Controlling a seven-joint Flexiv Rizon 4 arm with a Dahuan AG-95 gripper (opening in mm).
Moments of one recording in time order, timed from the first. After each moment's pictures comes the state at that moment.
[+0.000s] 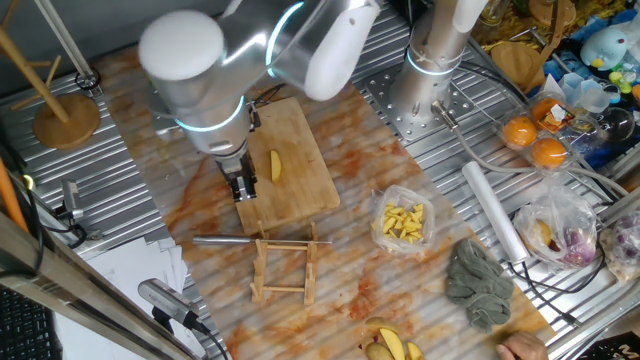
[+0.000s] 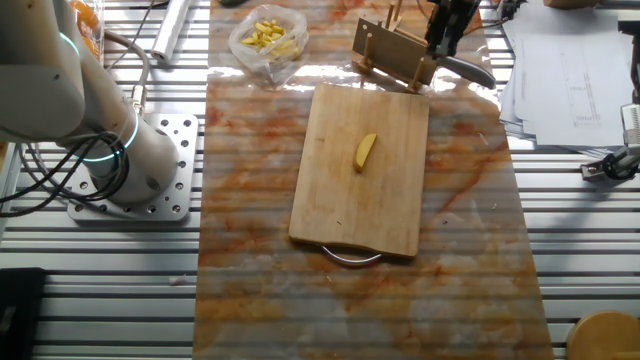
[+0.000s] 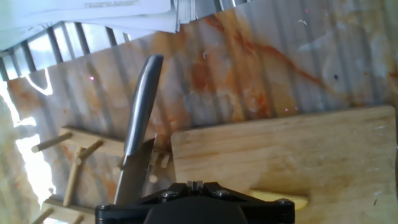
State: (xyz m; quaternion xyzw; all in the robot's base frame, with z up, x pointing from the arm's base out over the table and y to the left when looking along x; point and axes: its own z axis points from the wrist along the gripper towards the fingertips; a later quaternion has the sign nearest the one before) arm 0.548 0.132 0.167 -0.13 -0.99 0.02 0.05
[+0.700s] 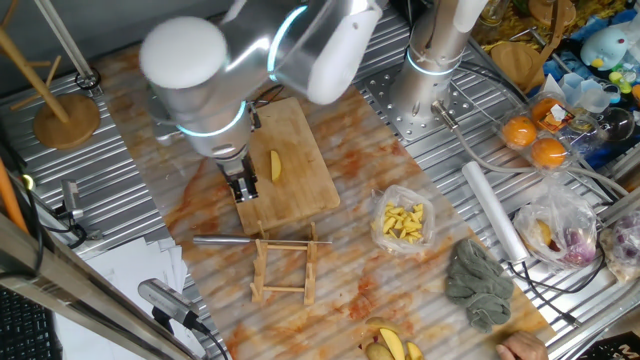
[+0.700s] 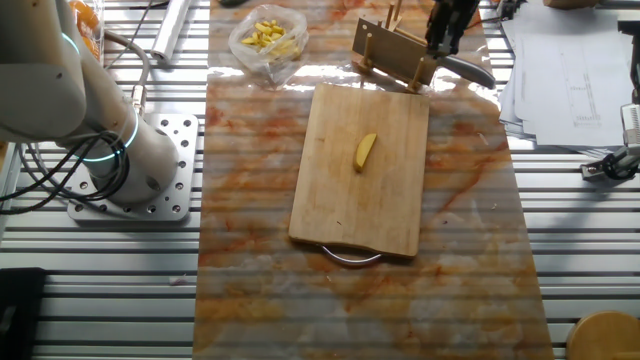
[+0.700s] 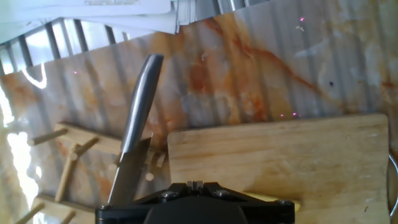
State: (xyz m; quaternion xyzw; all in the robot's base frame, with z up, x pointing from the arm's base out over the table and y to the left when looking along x) arm 0.548 0.131 0.168 -0.09 -0.99 0.02 0.06
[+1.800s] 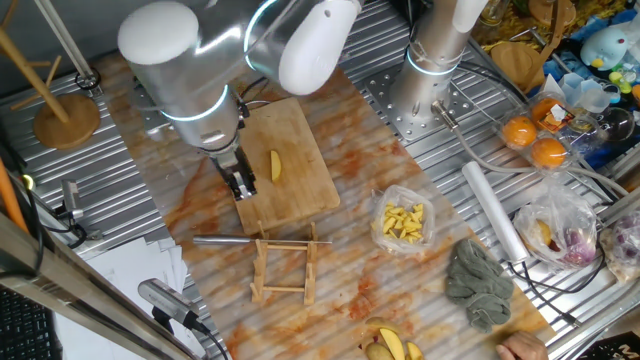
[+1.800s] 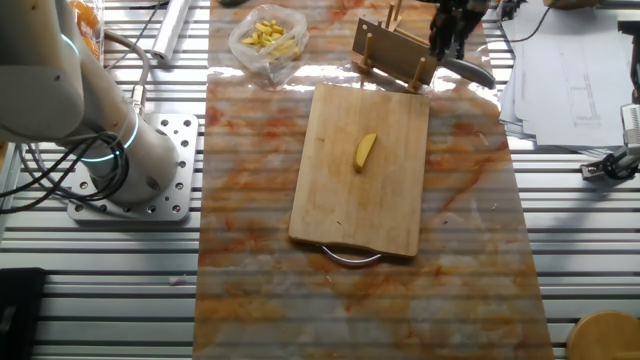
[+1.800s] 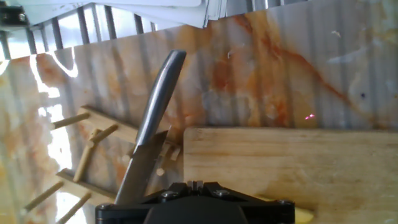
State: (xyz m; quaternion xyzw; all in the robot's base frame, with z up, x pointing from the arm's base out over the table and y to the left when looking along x) arm 0.539 0.159 0.170 -0.07 -0.99 -0.04 0.07
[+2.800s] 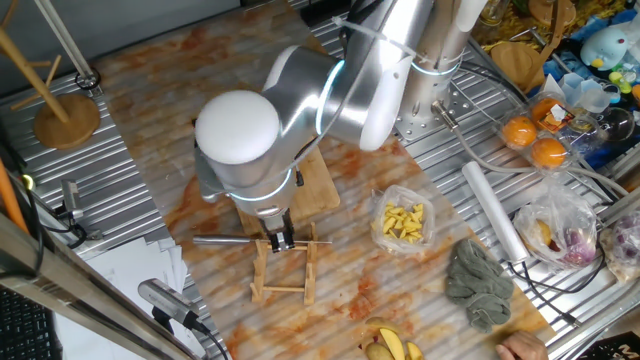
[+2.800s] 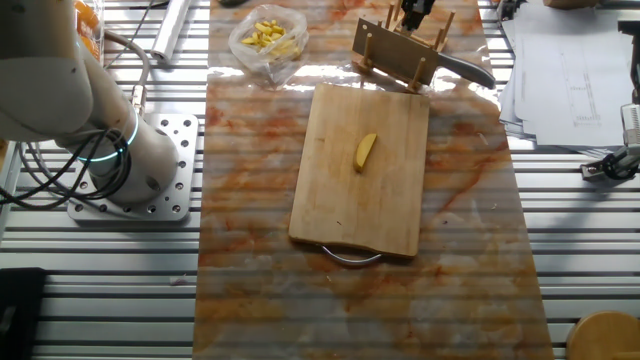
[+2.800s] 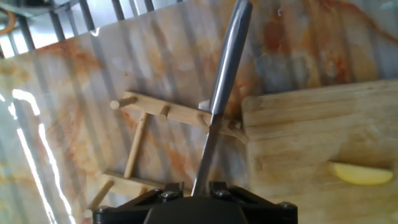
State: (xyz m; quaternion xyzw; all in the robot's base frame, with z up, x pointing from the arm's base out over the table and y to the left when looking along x) arm 0.519 0.236 0.126 -0.12 -0.99 0.00 0.05
